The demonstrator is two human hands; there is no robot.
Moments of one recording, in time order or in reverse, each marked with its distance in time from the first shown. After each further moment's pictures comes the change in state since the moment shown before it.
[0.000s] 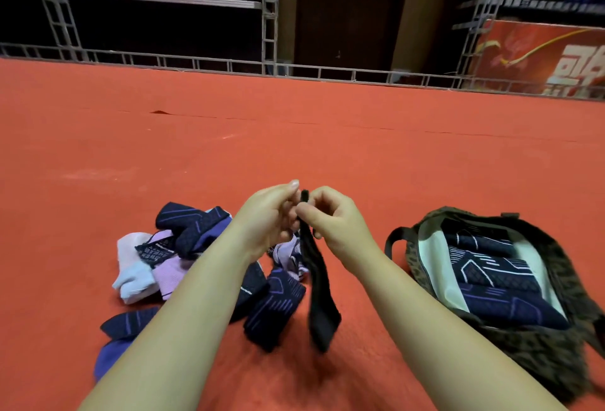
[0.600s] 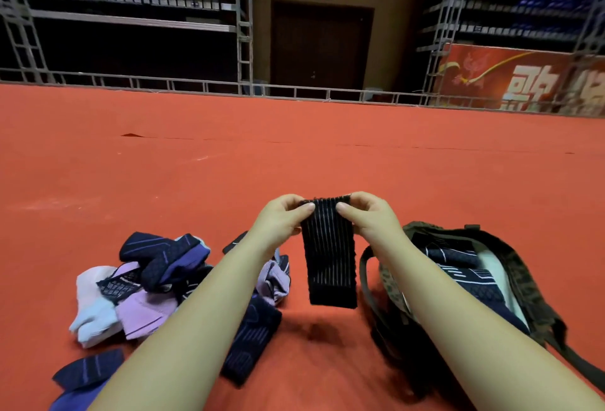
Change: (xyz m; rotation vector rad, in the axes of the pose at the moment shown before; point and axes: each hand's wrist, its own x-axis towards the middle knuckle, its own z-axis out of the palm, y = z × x) left_hand 0.060 -0.018 0.033 0.290 0.006 0.105; right_hand 0.015 0.002 -0.092 -0.060 0.185 0.154
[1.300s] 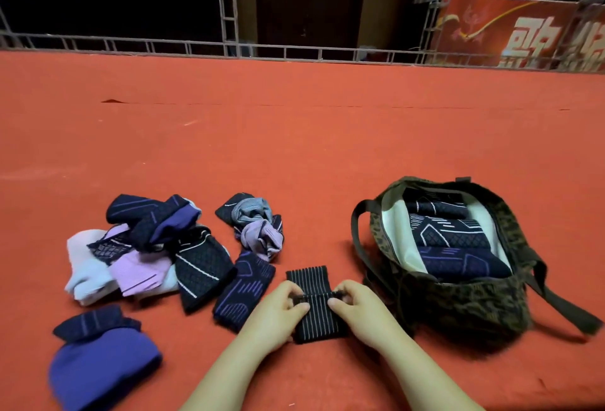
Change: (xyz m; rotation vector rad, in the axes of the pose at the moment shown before) left_hand -0.111 -0.154 0.039 0.428 -0.144 -0.251; right_hand -0.130 0.148 0.008 -0.548 -0.144 0.285
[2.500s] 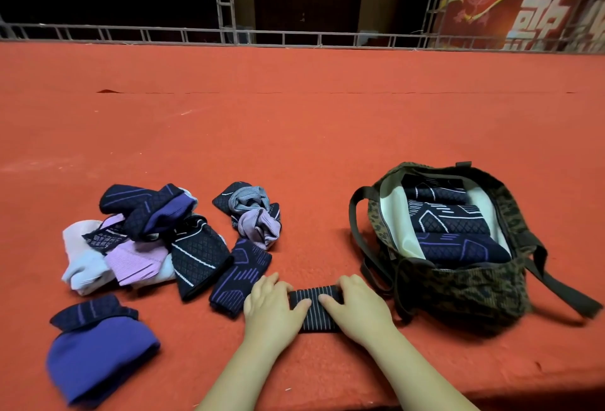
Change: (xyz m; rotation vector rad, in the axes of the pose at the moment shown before) left_hand -0.005 -0.007 0.023 0.521 0.201 -0.110; right_hand -0.008 -0.002 0.015 -0.400 0.057 0.093
